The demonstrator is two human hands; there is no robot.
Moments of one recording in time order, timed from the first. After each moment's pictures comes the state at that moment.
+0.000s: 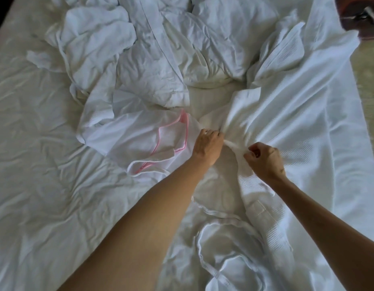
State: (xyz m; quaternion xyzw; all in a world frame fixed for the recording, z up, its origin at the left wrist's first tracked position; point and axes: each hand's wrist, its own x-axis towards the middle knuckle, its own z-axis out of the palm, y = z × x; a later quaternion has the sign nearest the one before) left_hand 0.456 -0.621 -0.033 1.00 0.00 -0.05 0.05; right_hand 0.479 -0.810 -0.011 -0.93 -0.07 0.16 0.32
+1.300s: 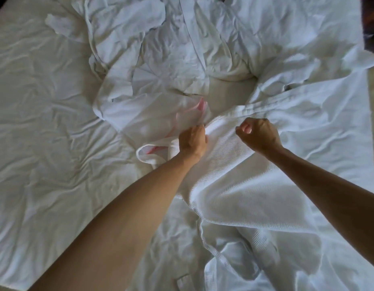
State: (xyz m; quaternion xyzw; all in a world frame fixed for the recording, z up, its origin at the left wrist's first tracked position) left_hand 0.388 -0.570 -0.004 0.96 0.25 -0.07 0.12; right_hand 0.500 -0.739 0.028 -0.94 -0.24 0.14 0.20
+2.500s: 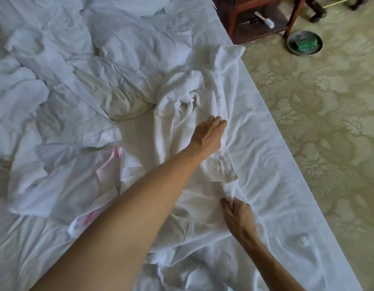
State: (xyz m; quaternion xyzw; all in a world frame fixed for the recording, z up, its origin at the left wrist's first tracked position) left_hand 0.568 -0.794 0.019 0.97 -0.20 -0.03 0.10; right_hand 0.365 -0.925 -0.014 -0.88 0.18 0.20 0.39
